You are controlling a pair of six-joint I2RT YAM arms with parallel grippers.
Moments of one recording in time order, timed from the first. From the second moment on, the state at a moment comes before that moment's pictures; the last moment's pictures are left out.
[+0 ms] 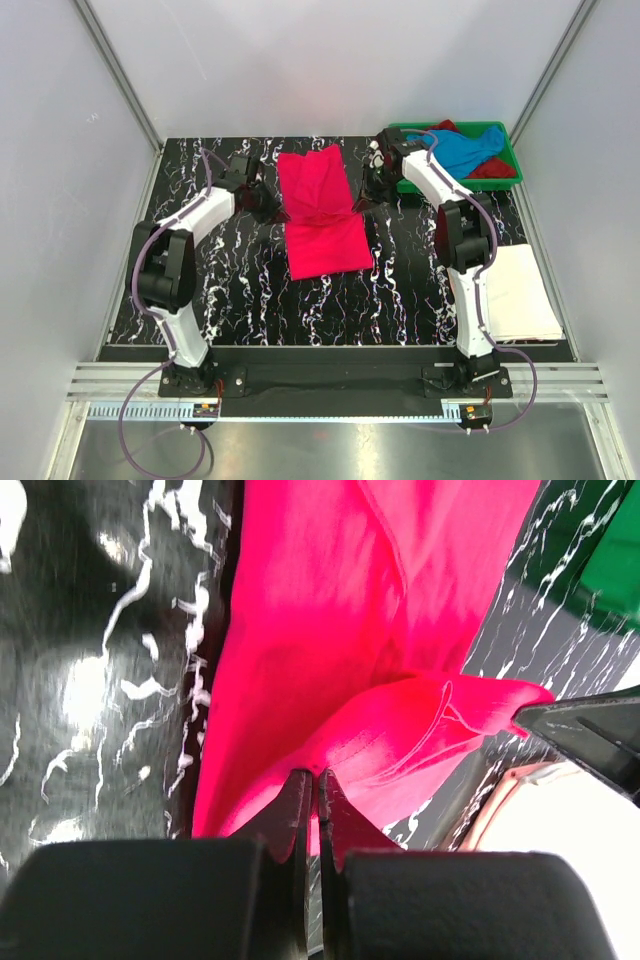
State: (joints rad) left arm -0.26 1.81 1.31 -0.48 0.30 -0.87; right arm 0.31 2.30 2.03 -0.93 -0.47 0.45
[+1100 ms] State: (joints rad) left arm -0.20 2.04 1.54 -0.53 0.35 -0.83; right arm 0.27 2.59 2.42 -0.99 -0.58 0.46
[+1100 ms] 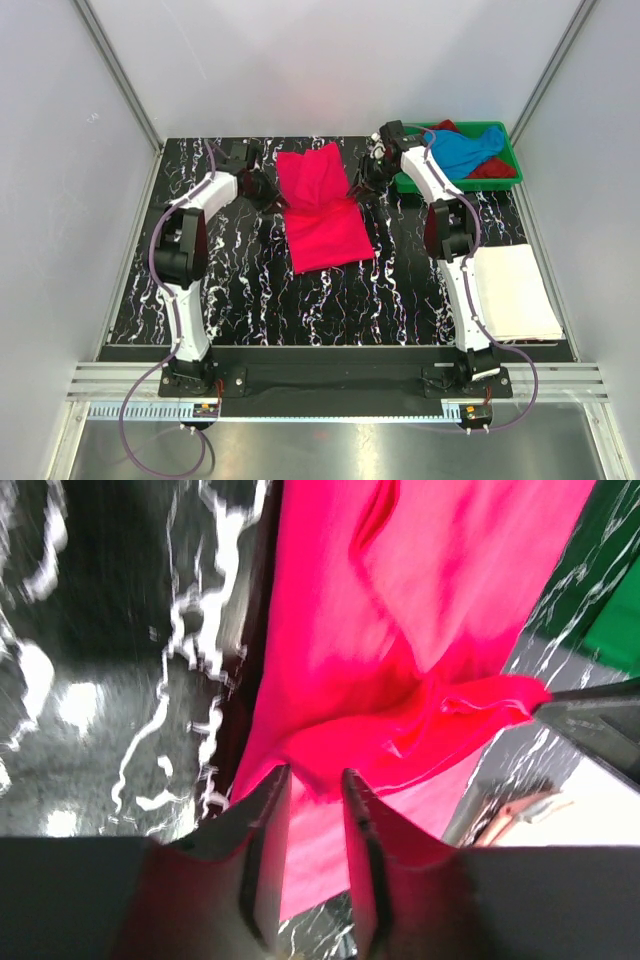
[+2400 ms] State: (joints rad) left arm -0.33 2.21 1.46 -0.03 0.60 -0.82; right arm 0.26 2.14 1.46 -0.62 -0.75 0.44
